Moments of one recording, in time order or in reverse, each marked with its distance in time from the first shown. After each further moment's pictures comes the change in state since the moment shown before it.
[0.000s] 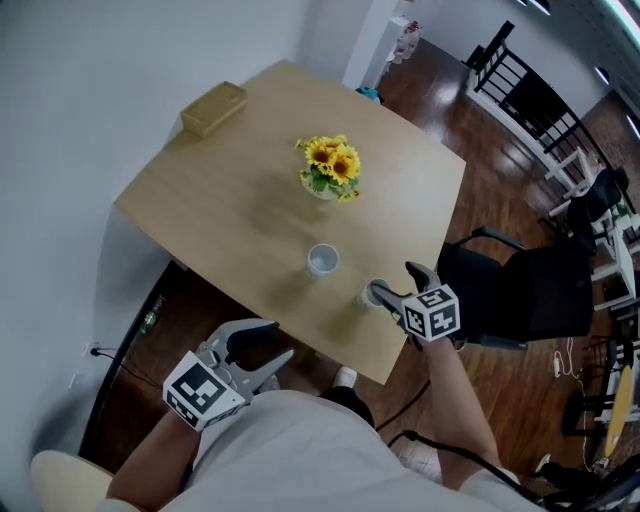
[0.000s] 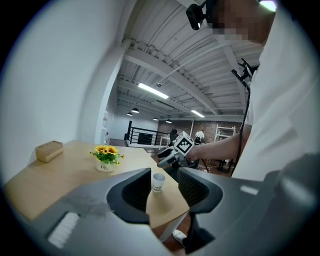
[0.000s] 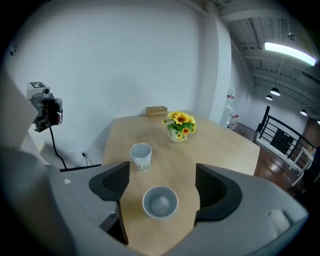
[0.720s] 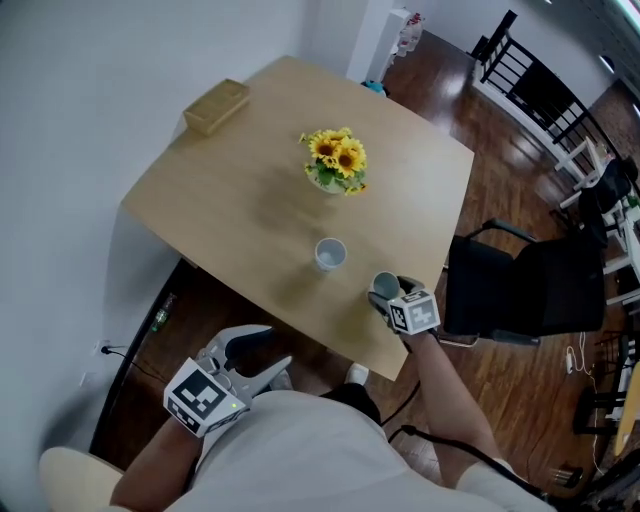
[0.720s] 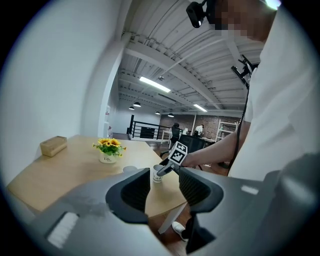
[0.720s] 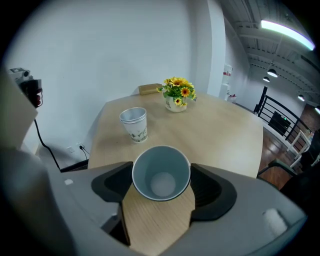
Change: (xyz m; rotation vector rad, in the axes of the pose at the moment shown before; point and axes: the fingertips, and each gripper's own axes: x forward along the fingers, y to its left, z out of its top) left arm -0.008 -0.007 -0.020 -0.017 0.081 0.028; right arm 0.059 -0.001 -0.095 0.099 0.185 -0.018
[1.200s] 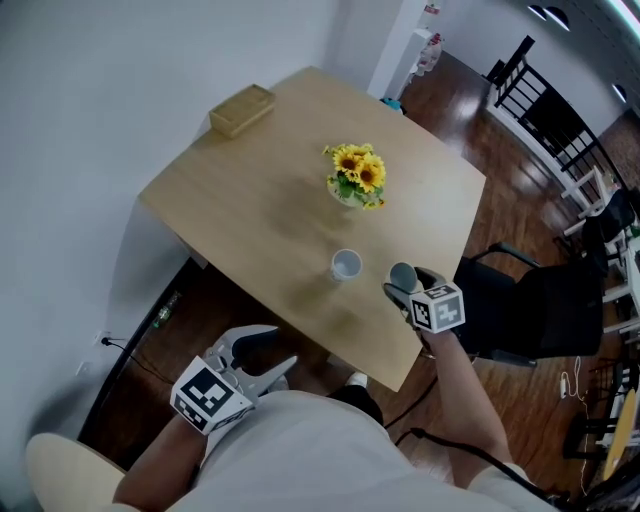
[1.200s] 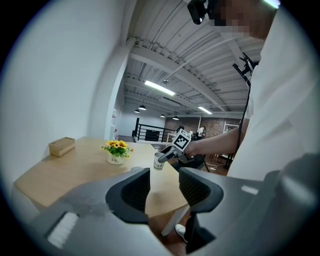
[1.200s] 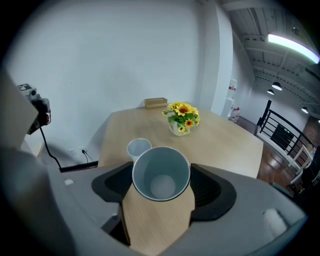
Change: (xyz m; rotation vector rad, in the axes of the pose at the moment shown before) left arm -0.018 0.012 -0.003 -0.019 -0.038 0.057; right arm -0.044 0.006 0.085 -0.085 -0.091 0.012
